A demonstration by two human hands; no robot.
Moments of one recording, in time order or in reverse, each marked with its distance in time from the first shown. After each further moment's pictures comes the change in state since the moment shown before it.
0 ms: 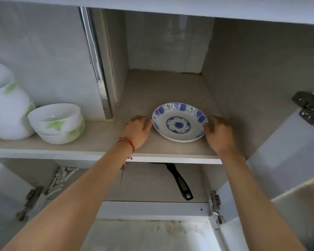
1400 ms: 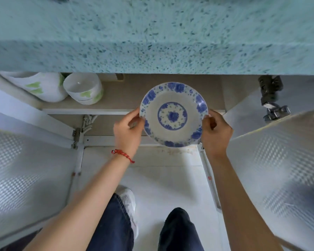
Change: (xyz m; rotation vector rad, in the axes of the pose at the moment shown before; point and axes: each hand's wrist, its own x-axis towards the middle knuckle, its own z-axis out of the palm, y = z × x) left_hand -0.159 0.095 -0.121 -0.627 0.200 -0.406; right_hand -0.124 -0.108 -0.128 0.404 0.089 0.327
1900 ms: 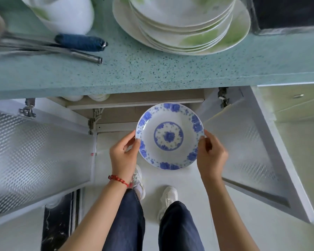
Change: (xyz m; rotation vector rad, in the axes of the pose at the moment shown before) left_hand -0.129 0.147 -0.074 -0.032 -0.046 -0.150; right_hand -0.086 -0.116 -0.142 -0.064 -0.038 0.261
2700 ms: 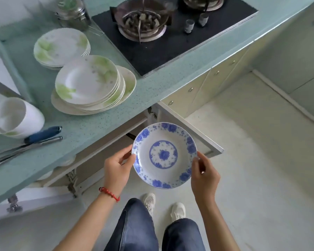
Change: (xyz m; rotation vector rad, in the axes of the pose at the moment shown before) left_hand -0.035 0.144 0.004 0.168 -0.674 0.199; right_hand -0.115 -0.088 -0.138 0.102 0.587 0.254
